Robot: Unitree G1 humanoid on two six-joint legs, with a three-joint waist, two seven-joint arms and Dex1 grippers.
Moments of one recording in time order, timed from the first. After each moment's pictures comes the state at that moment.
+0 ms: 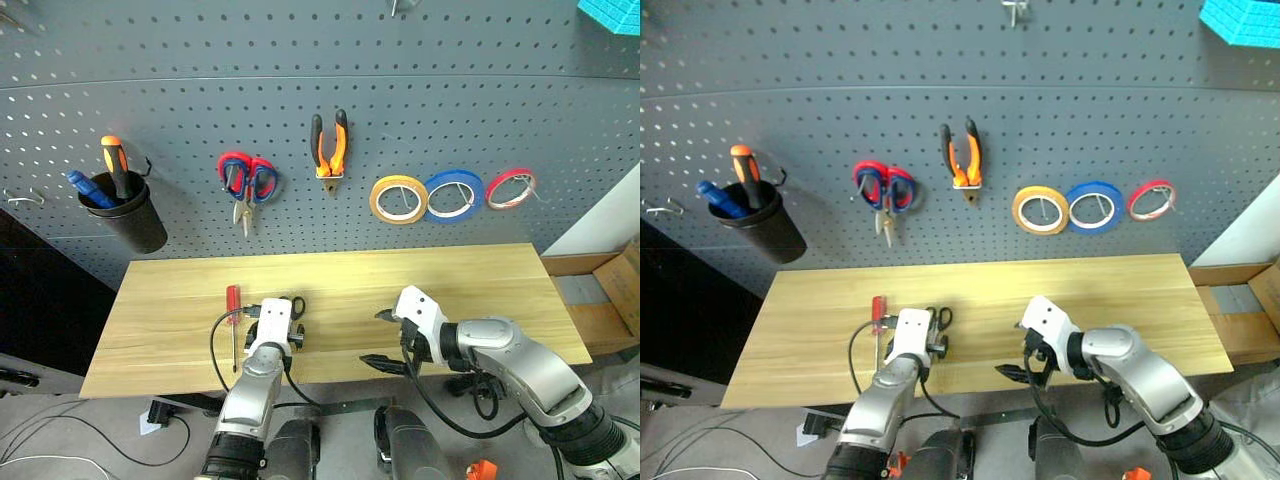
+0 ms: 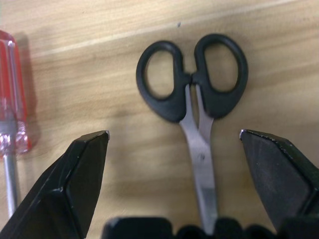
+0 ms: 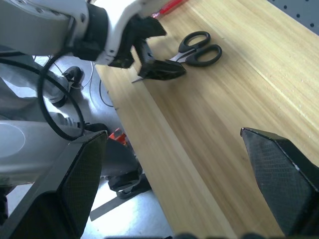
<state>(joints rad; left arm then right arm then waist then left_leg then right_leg) -0.13 0.00 -0.08 0.12 0.09 0.59 0.10 -0.26 -0.60 0.37 -0.41 0.29 0.74 0.74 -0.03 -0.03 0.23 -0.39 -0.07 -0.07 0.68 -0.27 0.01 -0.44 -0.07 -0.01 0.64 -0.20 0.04</state>
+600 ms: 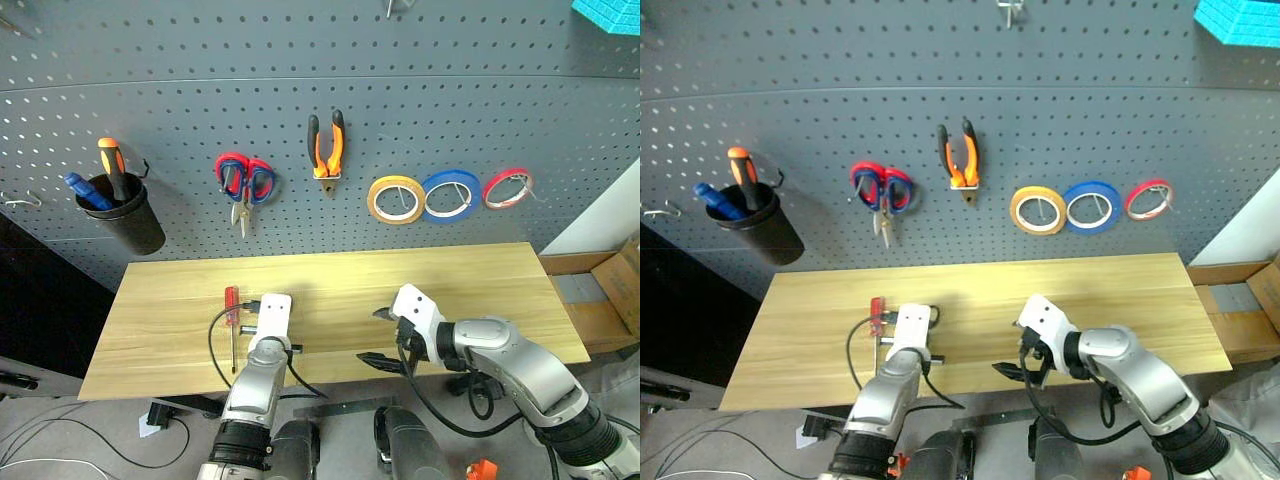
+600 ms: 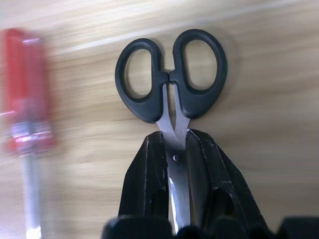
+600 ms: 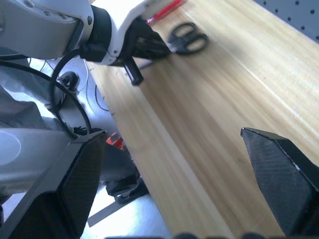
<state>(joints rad) -0.17 0.04 0.01 0.15 0.12 0.64 0.20 -0.27 -0.58 0.37 -0.41 0.28 0.75 0.72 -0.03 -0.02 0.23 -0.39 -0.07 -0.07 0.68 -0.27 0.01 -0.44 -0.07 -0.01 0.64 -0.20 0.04</state>
